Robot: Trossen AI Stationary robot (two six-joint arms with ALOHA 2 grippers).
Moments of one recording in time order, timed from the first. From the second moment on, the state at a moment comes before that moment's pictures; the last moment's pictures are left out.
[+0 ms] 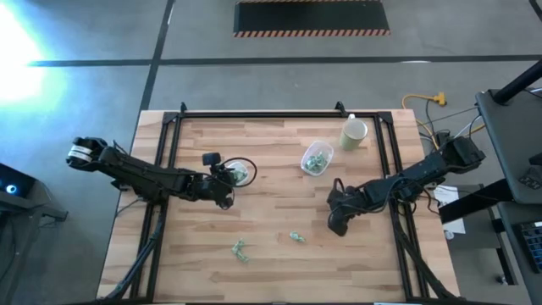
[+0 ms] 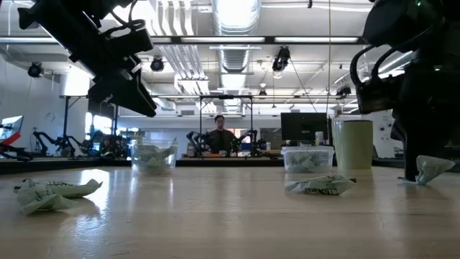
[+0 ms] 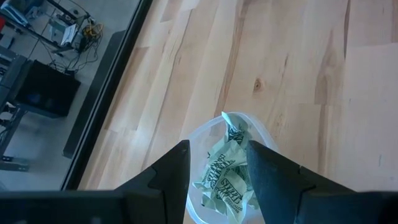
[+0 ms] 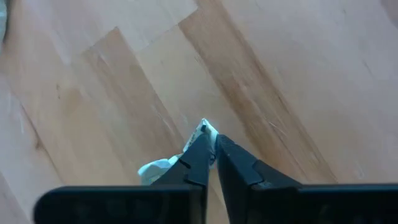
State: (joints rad) left arm -0.21 1.20 0.65 -0.33 -0.71 -0.07; right arm 0.33 1.40 0.55 -0.39 0.03 0.91
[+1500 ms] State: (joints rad) left arm -0.21 1.20 0.65 -0.32 -0.71 -0.07; right arm -0.02 1.41 0.70 -0.25 0.86 0.30
